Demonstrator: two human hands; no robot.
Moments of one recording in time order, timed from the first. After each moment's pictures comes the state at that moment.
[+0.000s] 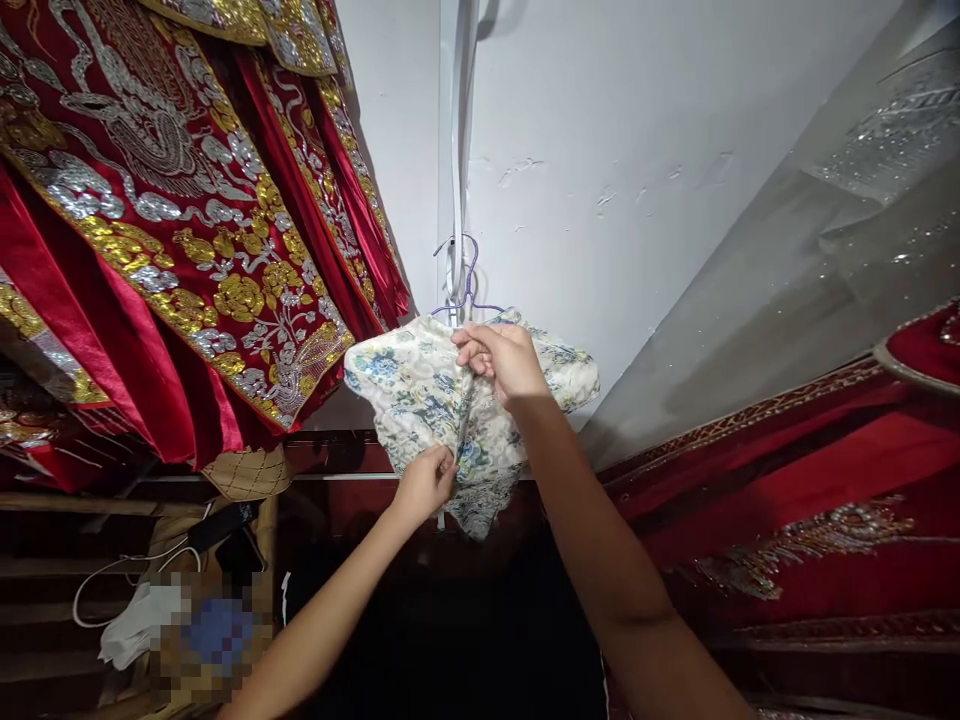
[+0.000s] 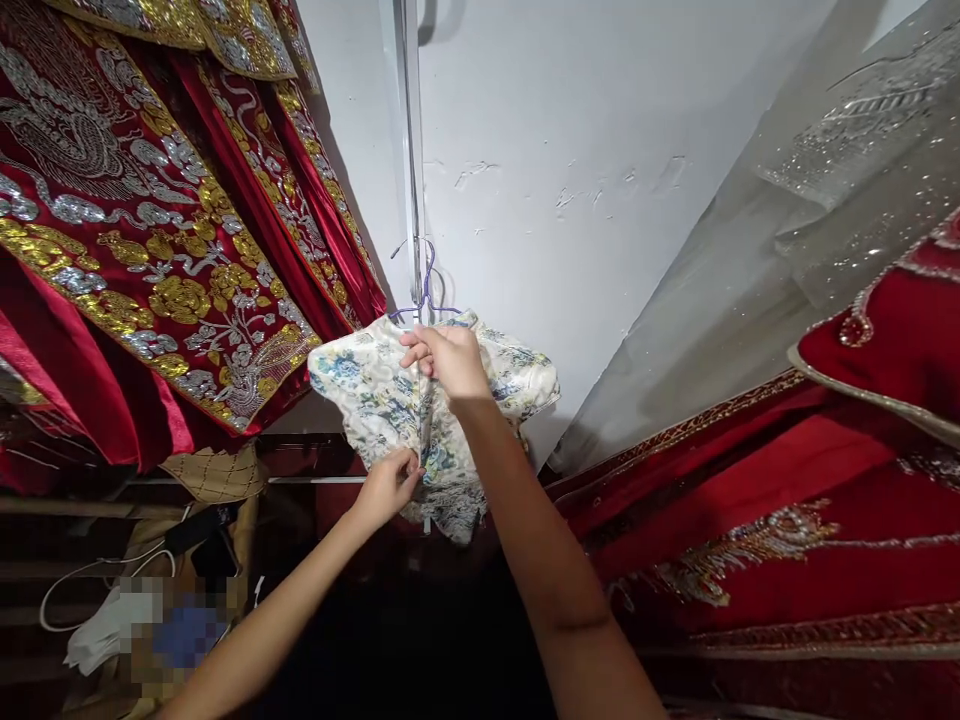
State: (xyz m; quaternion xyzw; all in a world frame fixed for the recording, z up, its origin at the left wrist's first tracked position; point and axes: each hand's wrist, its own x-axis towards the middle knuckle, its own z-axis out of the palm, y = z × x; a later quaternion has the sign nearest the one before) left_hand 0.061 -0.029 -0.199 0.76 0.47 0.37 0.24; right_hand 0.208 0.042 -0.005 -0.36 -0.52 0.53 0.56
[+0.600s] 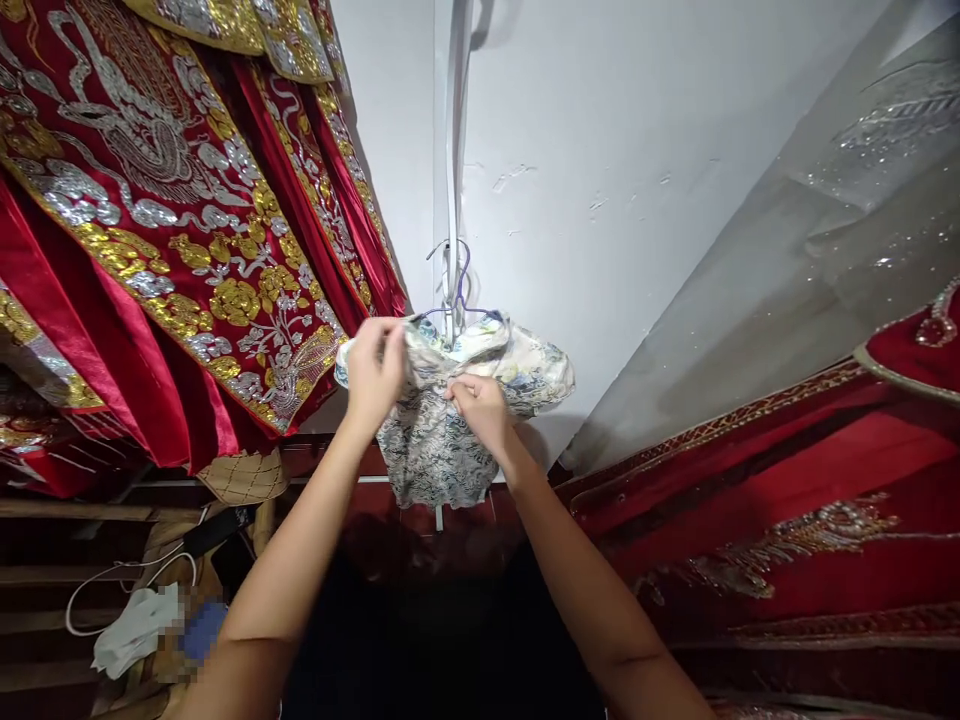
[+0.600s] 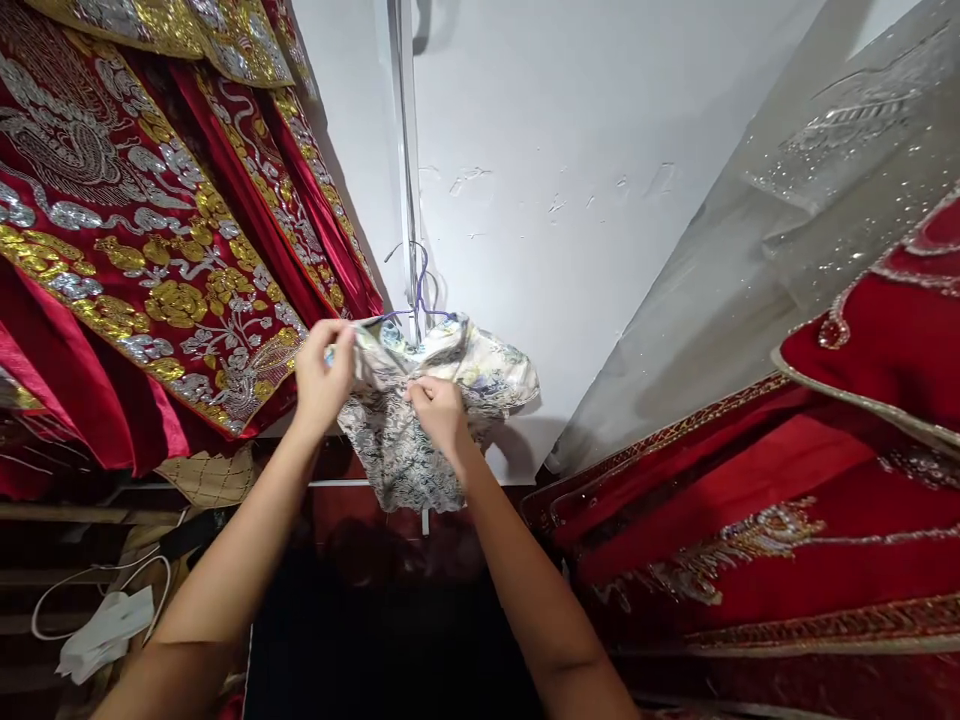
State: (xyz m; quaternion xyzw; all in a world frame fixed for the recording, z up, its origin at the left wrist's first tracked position) left_hand 0.024 0.042 -0.029 0.66 0.40 0.63 0.03; right_hand 0.205 0.034 -0.085 -0.45 -0.61 0.41 0.51
